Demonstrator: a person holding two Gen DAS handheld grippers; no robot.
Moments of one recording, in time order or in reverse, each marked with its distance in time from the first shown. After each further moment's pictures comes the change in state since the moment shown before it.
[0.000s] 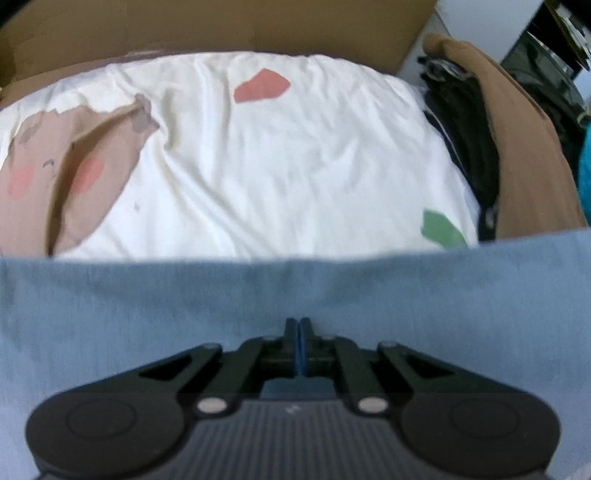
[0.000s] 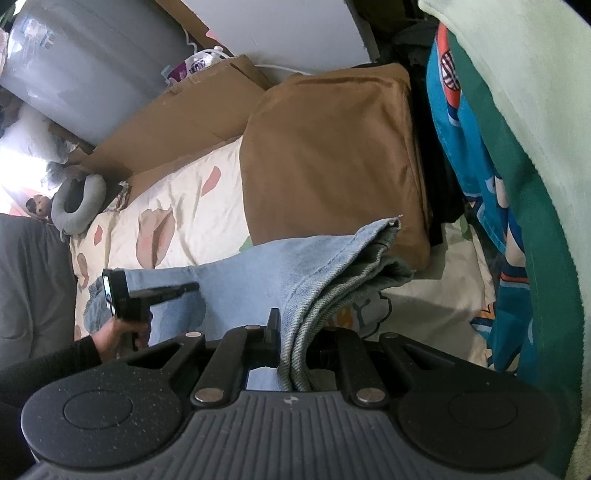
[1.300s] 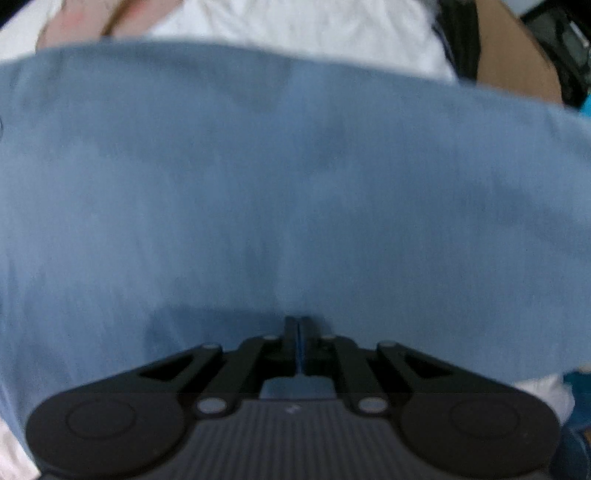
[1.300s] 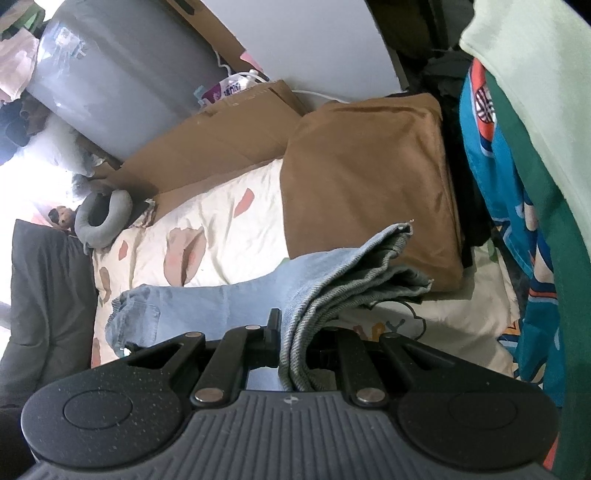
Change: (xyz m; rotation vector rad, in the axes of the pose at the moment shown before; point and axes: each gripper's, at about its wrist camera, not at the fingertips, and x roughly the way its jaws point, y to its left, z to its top) left arm -0.022 -0.073 -0.086 -0.120 0.337 -0.022; right arm -0.017 0.040 -0.006 -0.027 -0.094 0.061
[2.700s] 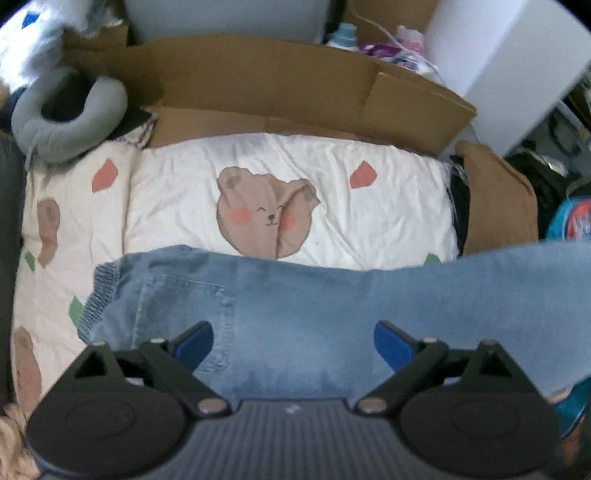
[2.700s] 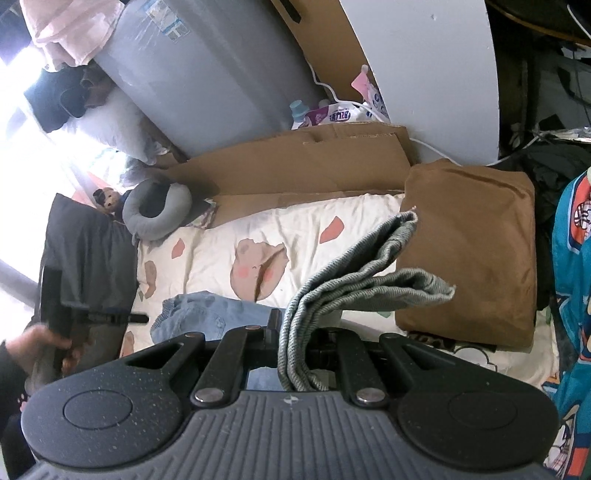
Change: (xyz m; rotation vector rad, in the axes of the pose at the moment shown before) left arm -0.301 0.057 0.074 0.032 -0.258 0.178; right arm -0.028 0.185 0.043 -0.145 -0.025 0.033
